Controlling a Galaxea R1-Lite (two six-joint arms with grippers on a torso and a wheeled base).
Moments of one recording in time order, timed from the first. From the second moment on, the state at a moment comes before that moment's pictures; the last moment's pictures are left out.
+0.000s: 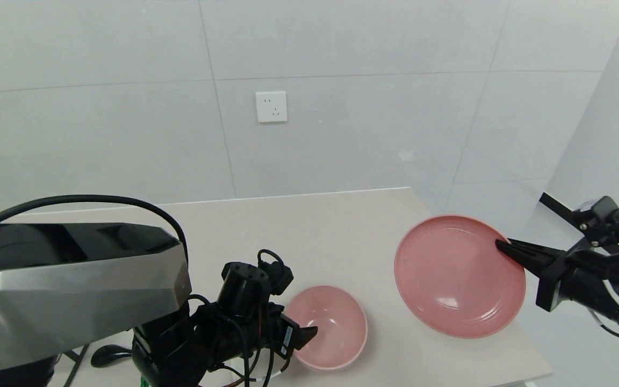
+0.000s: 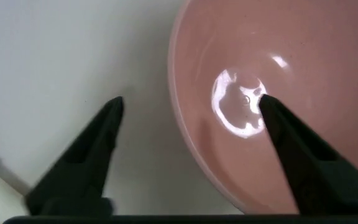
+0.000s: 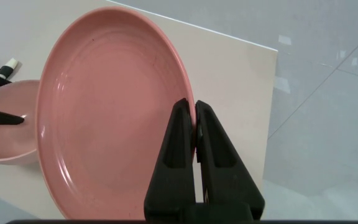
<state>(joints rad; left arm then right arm) -0.64 2.25 -0.60 -0.97 -0.14 -0.10 0.11 1.52 -0.22 -1.04 0.34 -0.20</state>
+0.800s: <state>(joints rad) -0.62 2.09 -0.58 -0.99 -0.14 -0.10 0.11 1.52 -0.24 -1.04 0.34 -0.20</state>
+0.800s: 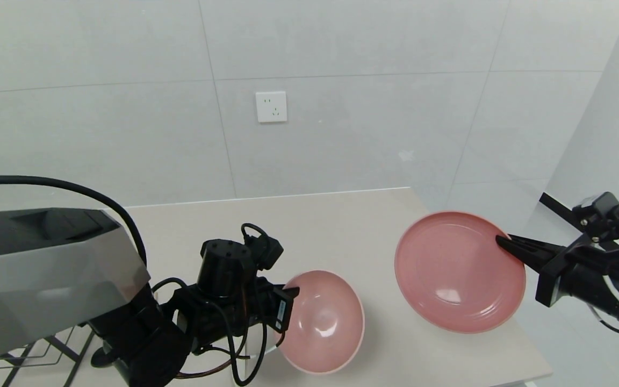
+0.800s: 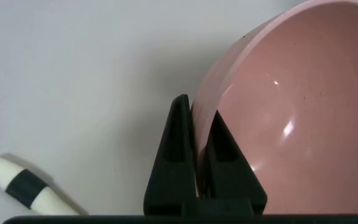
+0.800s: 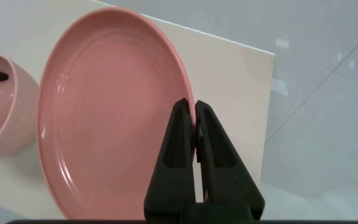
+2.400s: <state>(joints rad) -0.53 1.47 -0.35 -0.99 -0.16 -0.42 0.20 1.69 -0.24 -1.57 0.37 0.09</state>
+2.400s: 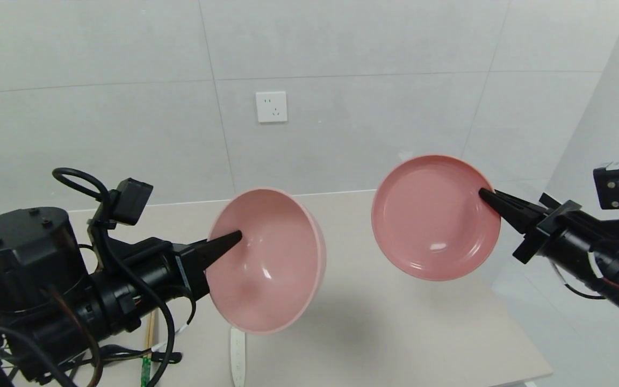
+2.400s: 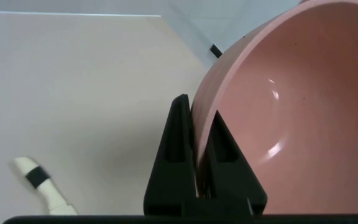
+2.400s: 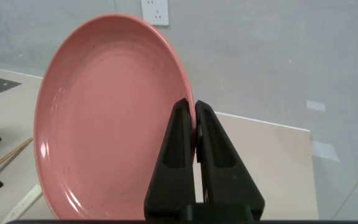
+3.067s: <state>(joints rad) -0.52 1.43 -0.19 -1.20 -0.02 -0.20 0.20 1.74 -0.30 -1.54 0.08 0.05</state>
